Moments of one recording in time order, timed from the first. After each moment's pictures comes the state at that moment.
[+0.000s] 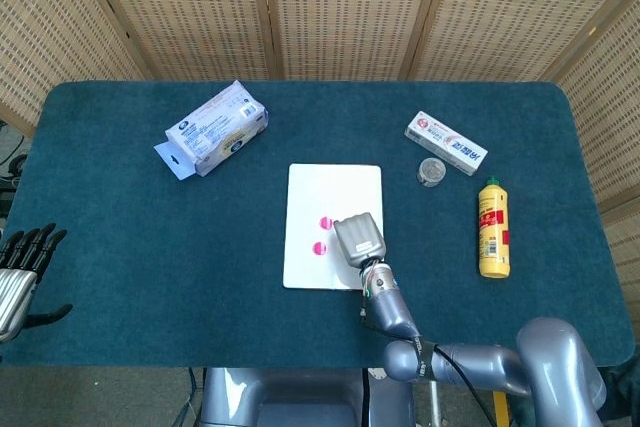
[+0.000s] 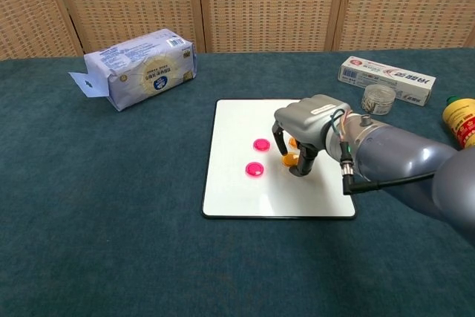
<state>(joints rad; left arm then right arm) -0.12 -1.05 0.02 -1.59 1.54 1.40 0.03 0.95 -1.83 0.22 -1.41 -0.60 1.08 -1.00</state>
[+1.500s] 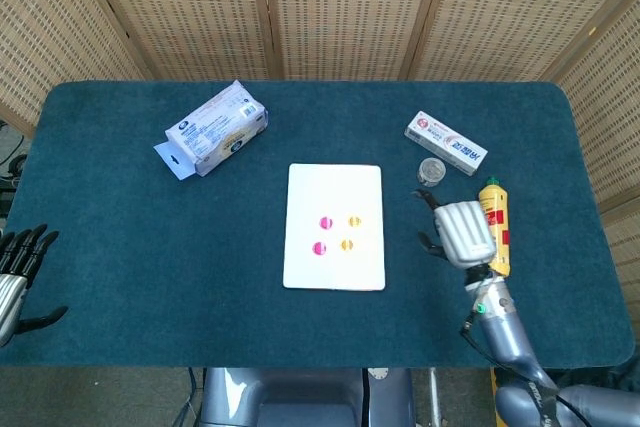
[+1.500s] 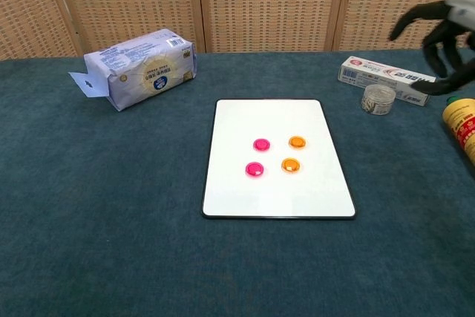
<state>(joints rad) -0.09 -1.04 0.03 -1.59 1.58 1.48 0.00 0.60 -1.33 0.07 -1.73 -1.18 1.40 -0.35</state>
